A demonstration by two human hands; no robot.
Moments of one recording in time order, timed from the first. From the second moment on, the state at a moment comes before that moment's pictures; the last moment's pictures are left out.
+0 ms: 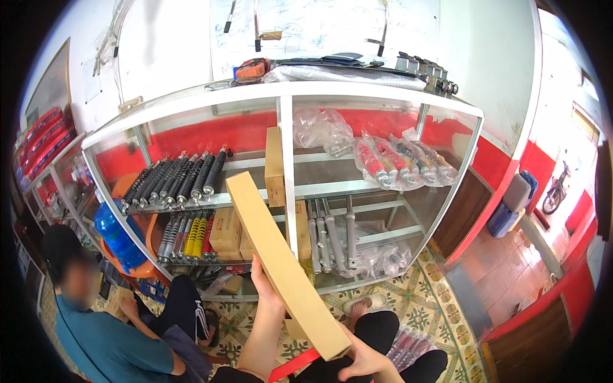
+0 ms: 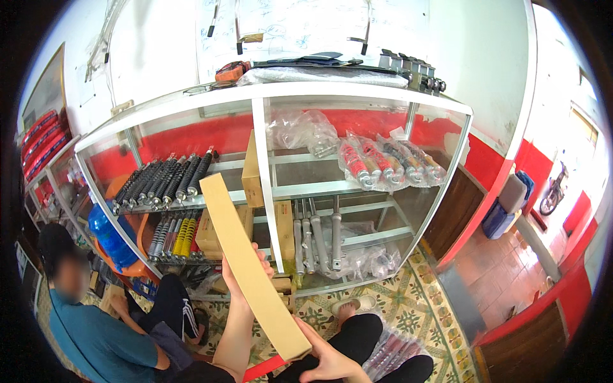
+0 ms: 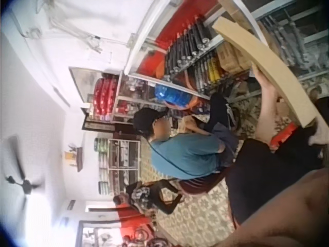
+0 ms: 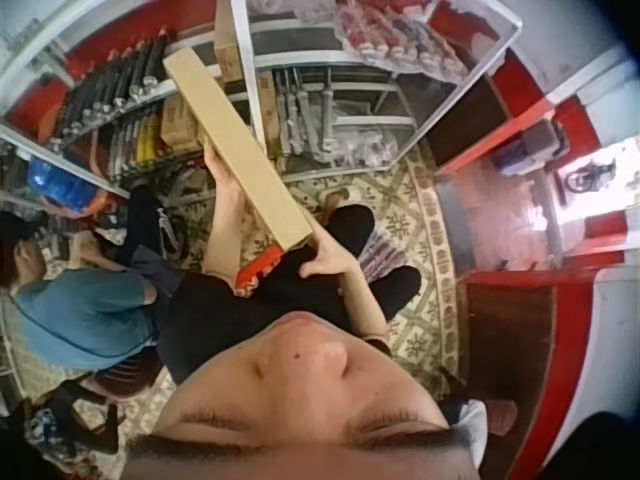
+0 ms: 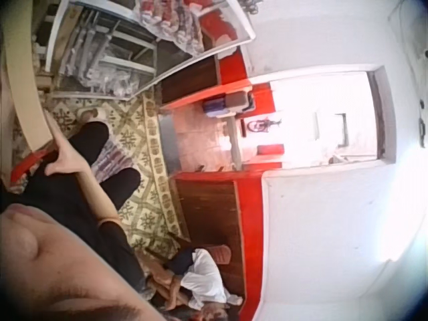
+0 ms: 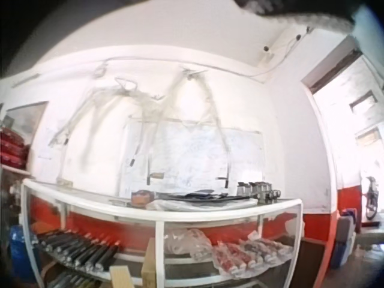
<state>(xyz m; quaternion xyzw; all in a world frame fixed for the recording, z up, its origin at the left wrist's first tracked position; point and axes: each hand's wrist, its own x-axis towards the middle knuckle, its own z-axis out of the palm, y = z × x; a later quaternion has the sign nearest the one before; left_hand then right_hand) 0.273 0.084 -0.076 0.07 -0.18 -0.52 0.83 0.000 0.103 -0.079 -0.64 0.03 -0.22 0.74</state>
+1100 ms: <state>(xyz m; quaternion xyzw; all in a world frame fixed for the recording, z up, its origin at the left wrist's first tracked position) 0.445 0.027 -0.092 0.39 -0.26 -0.46 0.75 0.241 0.046 -0.090 -0.66 0.13 -0.51 0.53</state>
